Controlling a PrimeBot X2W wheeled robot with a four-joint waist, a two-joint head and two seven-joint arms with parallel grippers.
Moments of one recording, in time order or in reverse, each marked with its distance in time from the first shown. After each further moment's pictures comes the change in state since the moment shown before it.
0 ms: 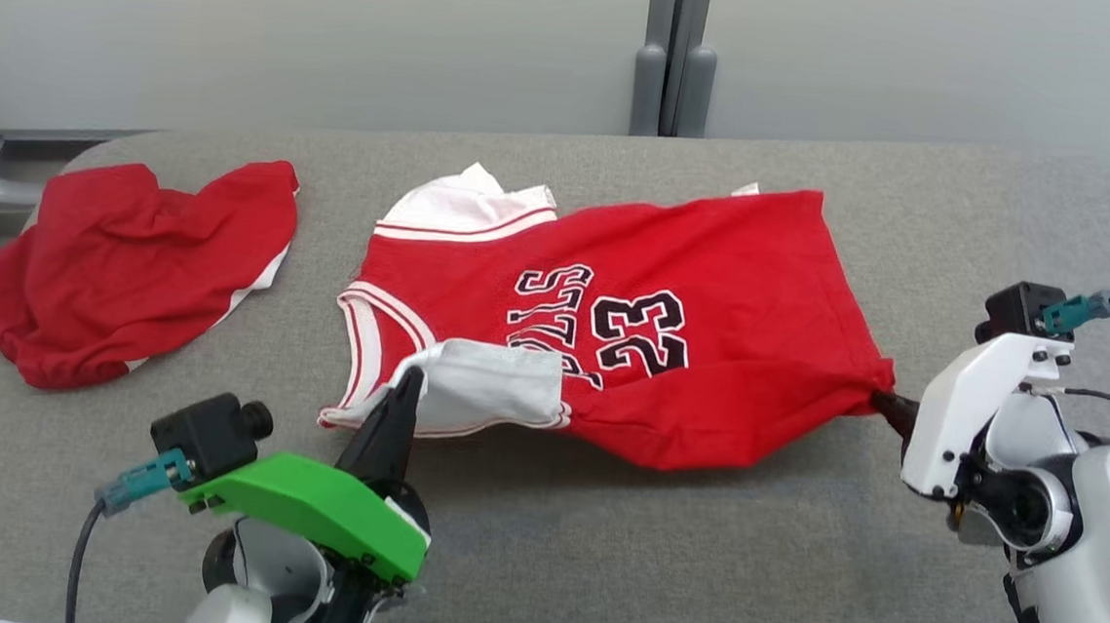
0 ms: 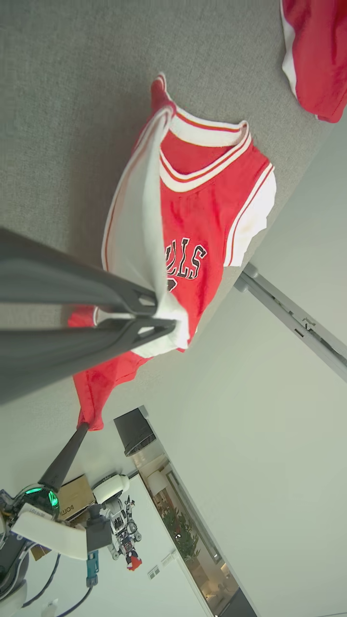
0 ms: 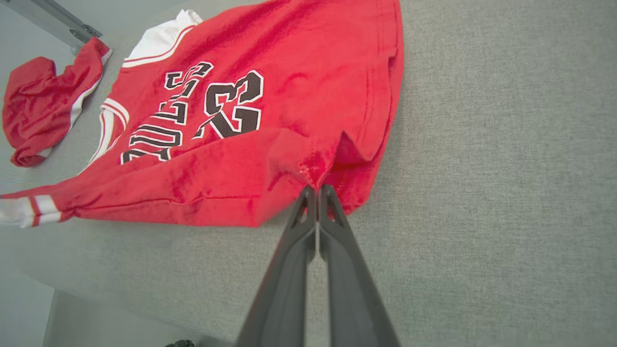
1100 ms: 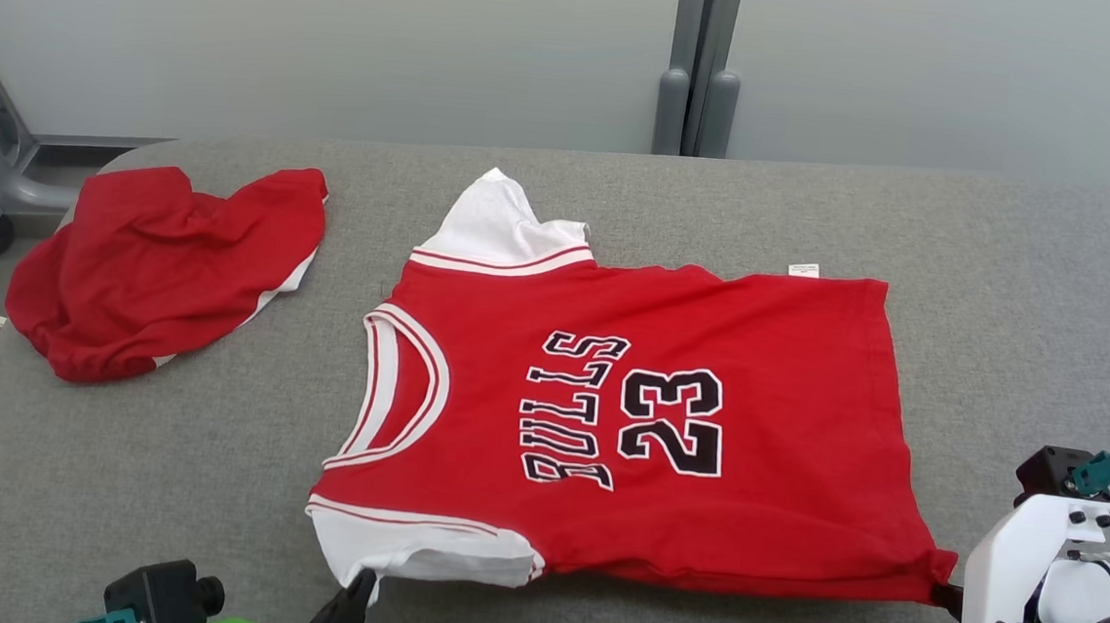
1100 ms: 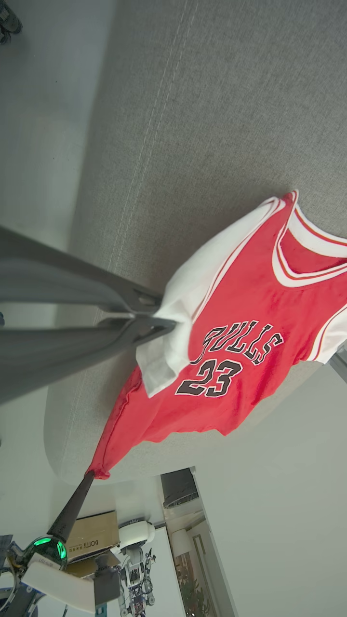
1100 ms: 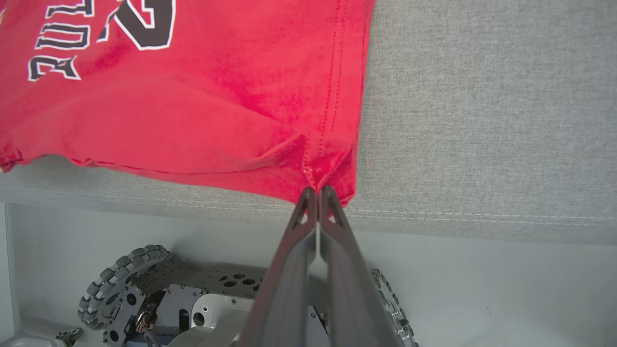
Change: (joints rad) left arm 0.339 0.171 0.004 -0.237 -0.050 0.165 0.146; right arm 0.379 0.032 -0.145 -0.369 -0.133 0.000 0.345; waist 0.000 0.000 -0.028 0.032
